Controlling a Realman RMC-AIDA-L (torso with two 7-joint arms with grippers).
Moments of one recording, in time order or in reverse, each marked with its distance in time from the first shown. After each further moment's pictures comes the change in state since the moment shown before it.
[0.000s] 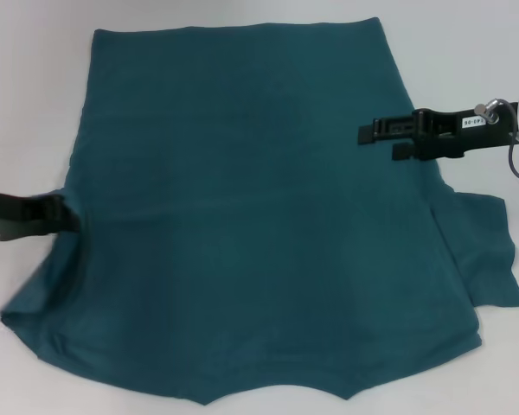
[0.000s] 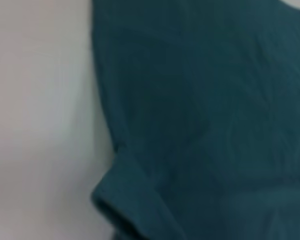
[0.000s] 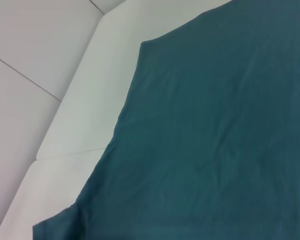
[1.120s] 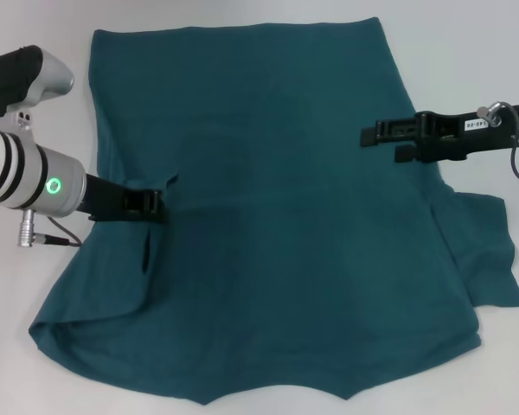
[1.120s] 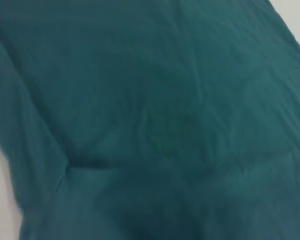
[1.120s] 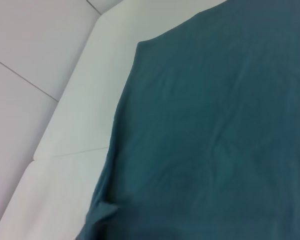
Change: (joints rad) left arm -0.154 -0.062 0.172 -0.121 0.018 -0.136 -0.012; right arm -0.007 0.000 0.004 0.000 -0.002 0.001 -0.003
